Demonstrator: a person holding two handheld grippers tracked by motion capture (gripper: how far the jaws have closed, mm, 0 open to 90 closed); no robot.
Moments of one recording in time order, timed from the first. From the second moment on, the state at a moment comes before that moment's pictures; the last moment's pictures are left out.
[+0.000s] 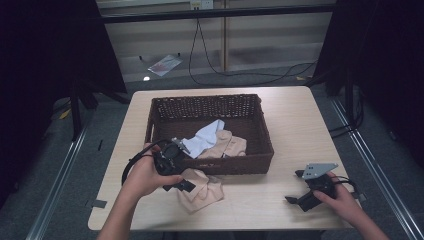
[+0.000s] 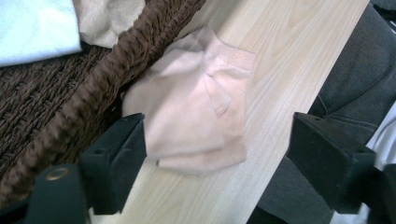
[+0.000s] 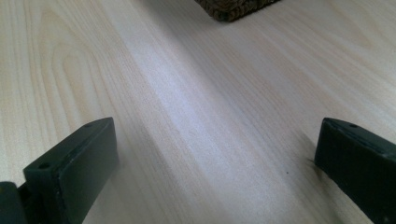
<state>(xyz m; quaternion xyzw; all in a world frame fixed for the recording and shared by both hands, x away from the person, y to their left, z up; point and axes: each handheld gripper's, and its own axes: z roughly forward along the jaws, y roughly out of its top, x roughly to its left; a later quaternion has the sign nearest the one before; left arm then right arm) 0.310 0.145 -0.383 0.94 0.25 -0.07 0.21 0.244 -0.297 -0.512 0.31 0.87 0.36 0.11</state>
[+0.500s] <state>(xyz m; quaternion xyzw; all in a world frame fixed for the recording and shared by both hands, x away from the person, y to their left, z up) 0.294 0.168 -0.404 0.94 0.25 -0.03 0.23 0.244 -0.297 -0.512 0.31 0.87 0.36 0.11</state>
